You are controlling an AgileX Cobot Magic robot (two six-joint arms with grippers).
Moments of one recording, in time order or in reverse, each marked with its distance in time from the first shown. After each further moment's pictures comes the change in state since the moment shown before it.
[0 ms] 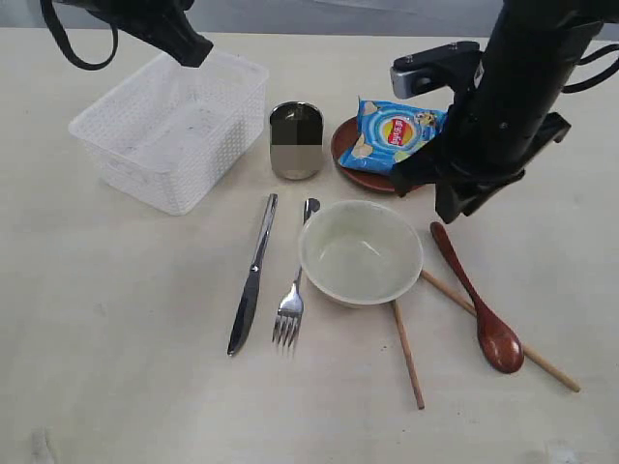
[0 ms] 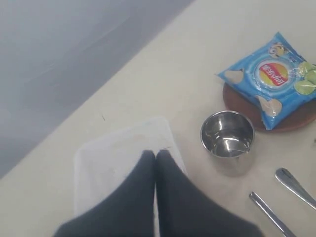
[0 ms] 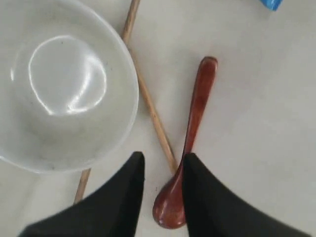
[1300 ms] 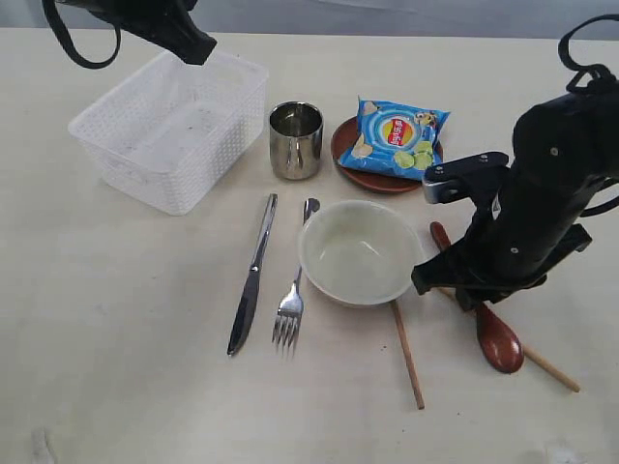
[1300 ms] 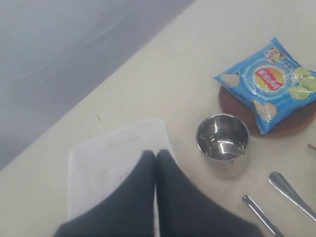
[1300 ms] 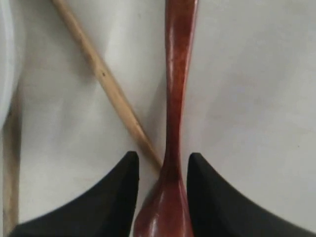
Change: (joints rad) left arm 0.000 0.000 0.000 -0.028 0.000 -0.005; right arm 0.000 -0.005 0.406 -0.071 -0.406 0.178
